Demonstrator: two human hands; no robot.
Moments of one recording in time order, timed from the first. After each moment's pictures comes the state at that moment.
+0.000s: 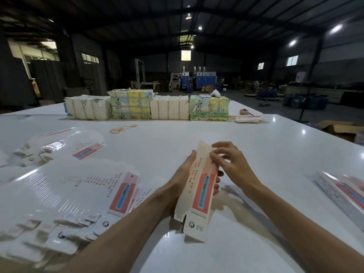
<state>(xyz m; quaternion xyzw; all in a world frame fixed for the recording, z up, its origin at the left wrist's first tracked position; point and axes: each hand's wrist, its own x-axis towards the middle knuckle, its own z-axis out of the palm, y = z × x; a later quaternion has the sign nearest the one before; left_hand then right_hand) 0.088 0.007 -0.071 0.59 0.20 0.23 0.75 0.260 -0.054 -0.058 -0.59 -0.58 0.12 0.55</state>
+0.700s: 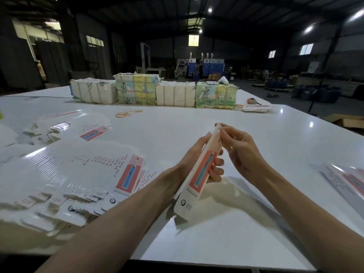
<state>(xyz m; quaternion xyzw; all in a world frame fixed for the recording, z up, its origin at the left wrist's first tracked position) 0.099 0.001 -0.064 0.56 0.20 0.18 0.78 0.254 -0.065 -0.044 -0.40 -0.50 0.37 0.67</state>
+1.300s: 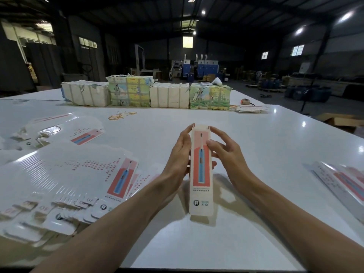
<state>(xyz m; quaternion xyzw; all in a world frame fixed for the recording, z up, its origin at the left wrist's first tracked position) 0.099 0.009 -0.073 0.63 0.22 0.44 0.60 0.241 -0.058 -0.068 -0.51 -0.54 0.24 0.63</state>
